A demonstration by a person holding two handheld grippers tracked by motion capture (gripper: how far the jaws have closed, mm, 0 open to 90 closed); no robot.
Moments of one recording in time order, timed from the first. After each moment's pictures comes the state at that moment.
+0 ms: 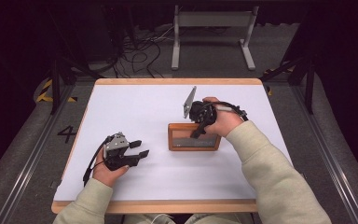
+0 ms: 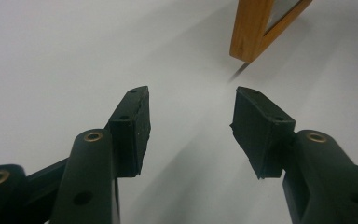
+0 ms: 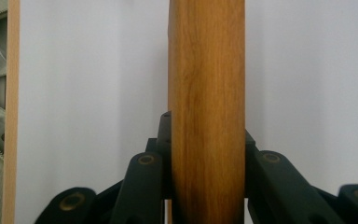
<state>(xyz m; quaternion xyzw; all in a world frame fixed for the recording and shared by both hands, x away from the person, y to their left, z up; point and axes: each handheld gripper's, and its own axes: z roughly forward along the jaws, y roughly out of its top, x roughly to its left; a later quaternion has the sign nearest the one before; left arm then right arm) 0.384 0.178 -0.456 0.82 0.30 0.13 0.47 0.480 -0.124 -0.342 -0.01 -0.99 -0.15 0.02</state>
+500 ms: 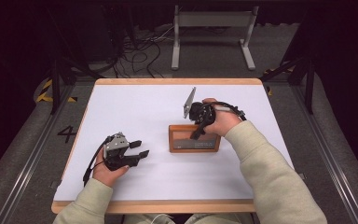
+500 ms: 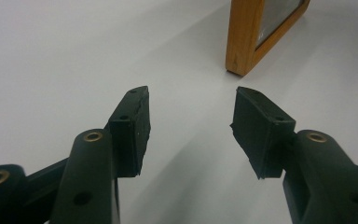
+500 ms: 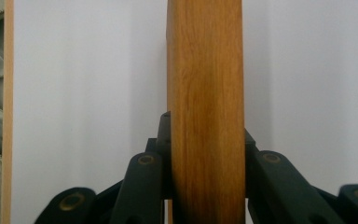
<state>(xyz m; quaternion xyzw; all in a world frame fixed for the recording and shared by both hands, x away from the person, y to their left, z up) 0.384 0.178 -0.456 0.82 0.30 0.13 0.47 0.492 -0.126 -0.357 -0.02 -0.99 -0.15 0.04</state>
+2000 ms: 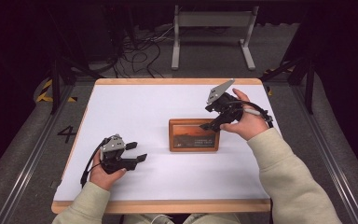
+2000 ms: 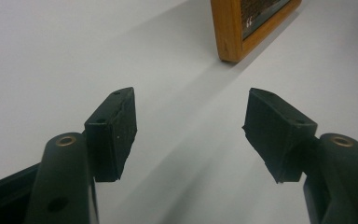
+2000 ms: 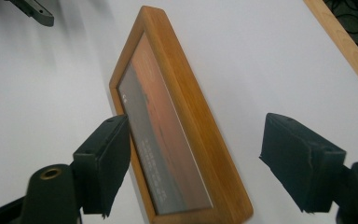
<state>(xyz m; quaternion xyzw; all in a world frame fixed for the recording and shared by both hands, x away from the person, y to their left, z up) 0.376 0.186 -0.452 0.82 0.31 0.12 0.46 0.461 -0.190 -0.314 -0.16 -0.93 -0.30 -0.12</state>
